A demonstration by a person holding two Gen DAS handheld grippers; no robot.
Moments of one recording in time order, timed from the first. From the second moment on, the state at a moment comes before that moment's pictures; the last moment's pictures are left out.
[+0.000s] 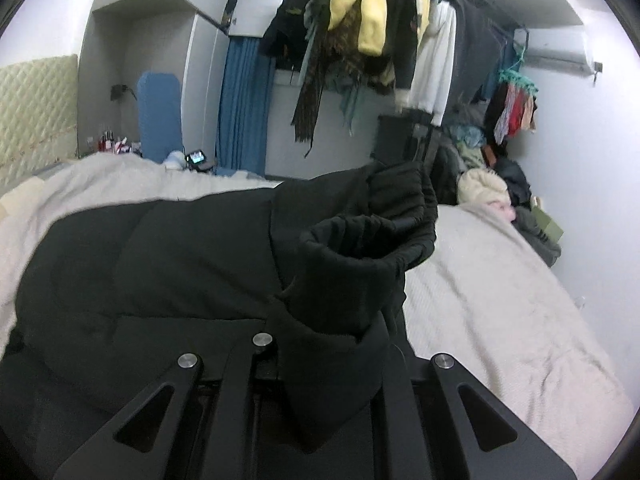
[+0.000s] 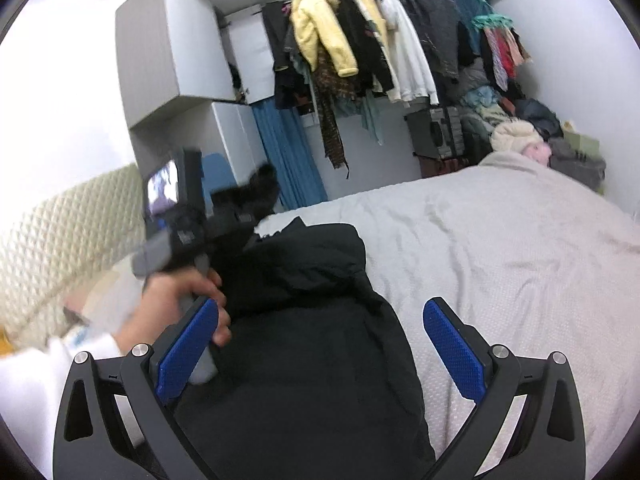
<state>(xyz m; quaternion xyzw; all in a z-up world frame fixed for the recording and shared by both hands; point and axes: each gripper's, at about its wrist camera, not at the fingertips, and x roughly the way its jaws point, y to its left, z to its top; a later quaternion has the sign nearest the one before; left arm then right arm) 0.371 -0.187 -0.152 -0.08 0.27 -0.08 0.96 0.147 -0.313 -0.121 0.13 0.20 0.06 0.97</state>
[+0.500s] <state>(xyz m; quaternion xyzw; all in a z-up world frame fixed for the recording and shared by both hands) 0.396 -0.205 -0.221 -0.08 0.33 -0.06 0.94 0.161 -0.329 -0.147 0.15 0.23 0.03 0.96</state>
